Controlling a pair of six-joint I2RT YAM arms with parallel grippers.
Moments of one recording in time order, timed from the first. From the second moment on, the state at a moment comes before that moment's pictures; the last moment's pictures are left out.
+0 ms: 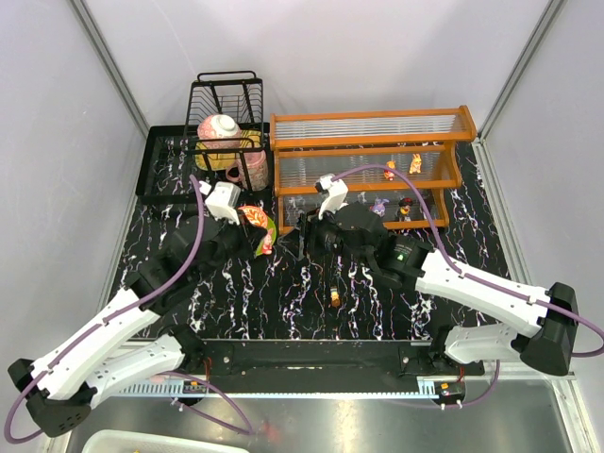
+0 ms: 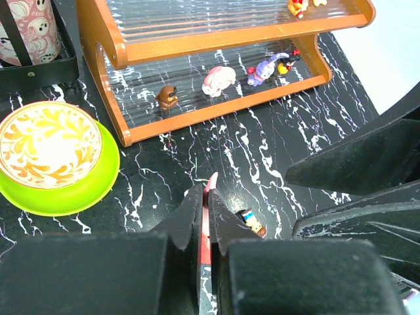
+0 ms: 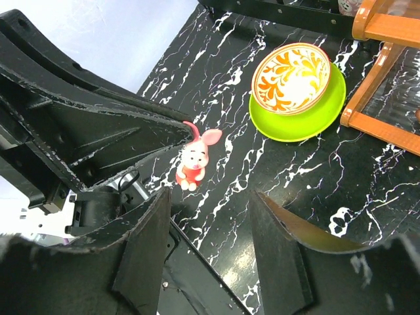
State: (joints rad) left arm -0.79 0.77 0.89 -0.46 -0.20 -0.47; right arm 1.05 1.24 1.09 -0.15 0.11 0.58
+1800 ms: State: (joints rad) left arm -0.79 0.77 0.89 -0.42 -0.11 -0.47; right arm 1.05 1.36 1.11 -0.05 0.01 0.61
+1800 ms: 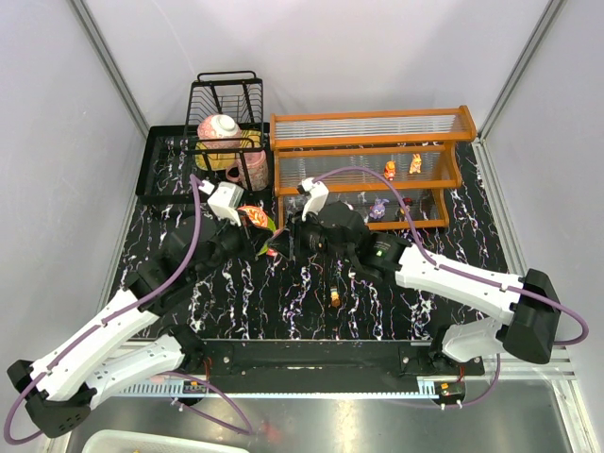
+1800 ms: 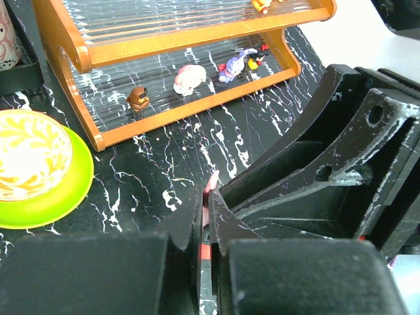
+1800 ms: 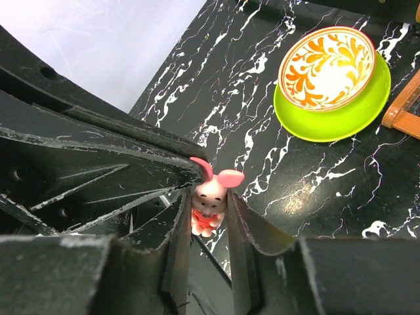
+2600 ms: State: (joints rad) left arm -0.79 0.62 0.89 -0.43 -0.22 -0.44; right arm 0.95 1.11 0.98 -0.08 0.33 0.44
